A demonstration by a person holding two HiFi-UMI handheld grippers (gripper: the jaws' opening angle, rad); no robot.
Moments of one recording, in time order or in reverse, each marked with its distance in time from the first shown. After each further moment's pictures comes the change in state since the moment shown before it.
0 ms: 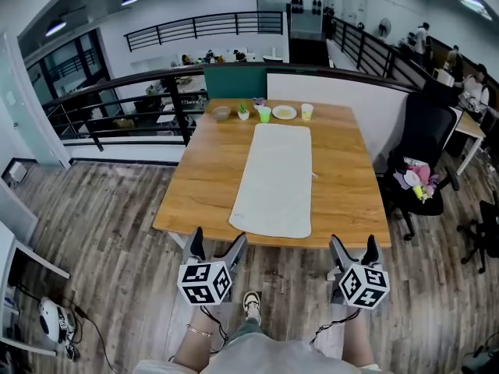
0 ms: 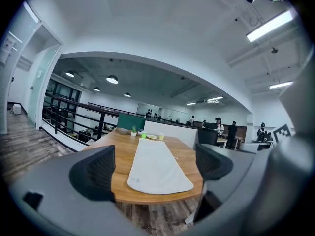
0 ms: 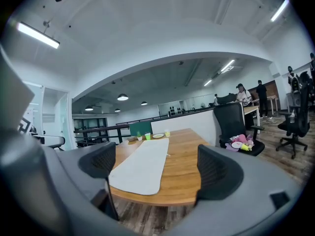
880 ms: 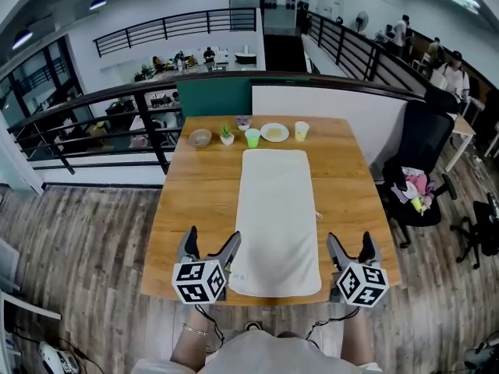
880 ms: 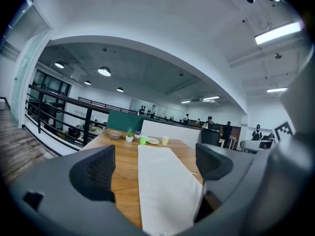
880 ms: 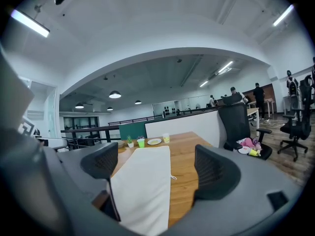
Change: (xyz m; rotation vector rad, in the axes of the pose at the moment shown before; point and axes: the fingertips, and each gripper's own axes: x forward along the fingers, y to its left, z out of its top) left arm 0.236 0.099 0.059 -0.006 0.038 -0.103; right arm 0.220 0.024 0.046 -0.003 -0.002 -0.082
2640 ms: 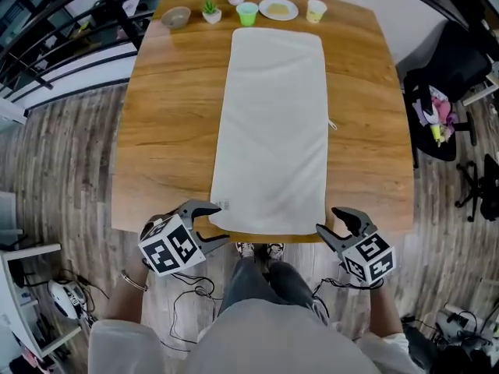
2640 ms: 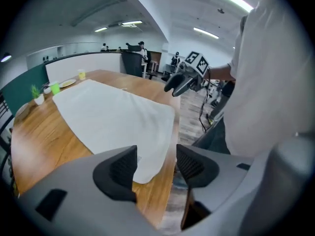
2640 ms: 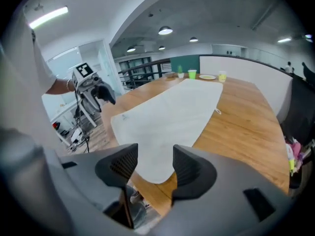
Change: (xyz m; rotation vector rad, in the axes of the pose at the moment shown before) left arm -0.058 -0.057 -0.208 0.595 0.874 -0.846; right arm -0.032 0.020 -0.200 -0.352 0.757 0.614
